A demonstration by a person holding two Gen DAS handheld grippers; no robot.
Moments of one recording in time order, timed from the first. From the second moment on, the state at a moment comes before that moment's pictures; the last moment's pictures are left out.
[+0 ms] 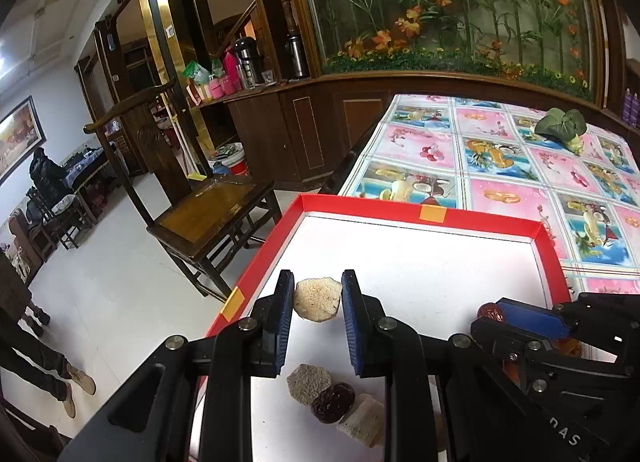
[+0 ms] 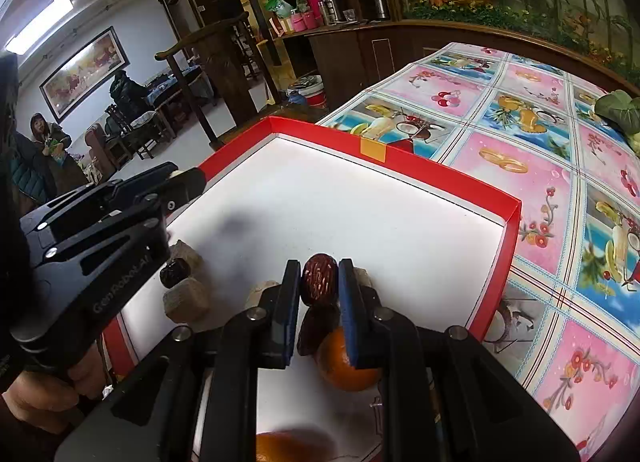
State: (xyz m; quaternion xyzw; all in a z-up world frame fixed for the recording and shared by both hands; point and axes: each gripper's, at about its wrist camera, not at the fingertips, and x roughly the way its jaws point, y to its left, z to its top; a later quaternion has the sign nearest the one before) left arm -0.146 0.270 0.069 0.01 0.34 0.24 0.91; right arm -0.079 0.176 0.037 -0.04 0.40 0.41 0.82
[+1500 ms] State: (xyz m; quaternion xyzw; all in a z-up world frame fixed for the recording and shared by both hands) left arm -0.202 0.192 0.133 0.03 0.26 0.34 0.90; right arm -0.064 0.047 0.085 0.03 0.31 0.37 0.88
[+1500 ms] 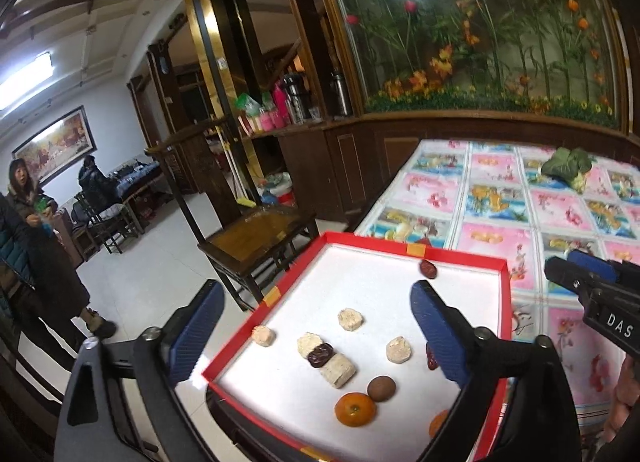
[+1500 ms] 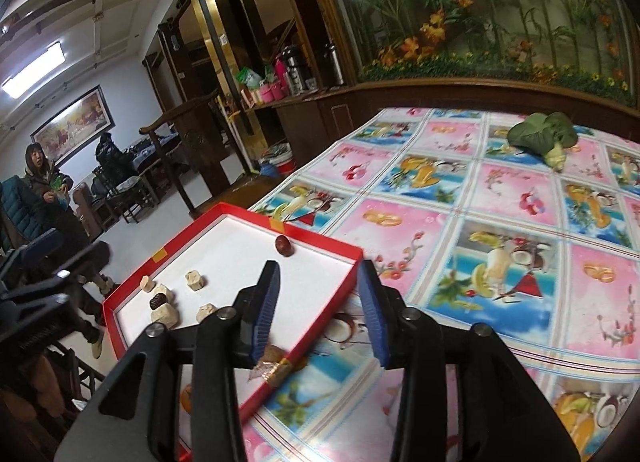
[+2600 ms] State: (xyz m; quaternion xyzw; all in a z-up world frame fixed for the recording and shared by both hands) left arm -0.310 0.202 0.173 0.00 0.18 0.36 0.91; right arm -0.186 0.043 0.137 0.02 0.13 0.38 0.91
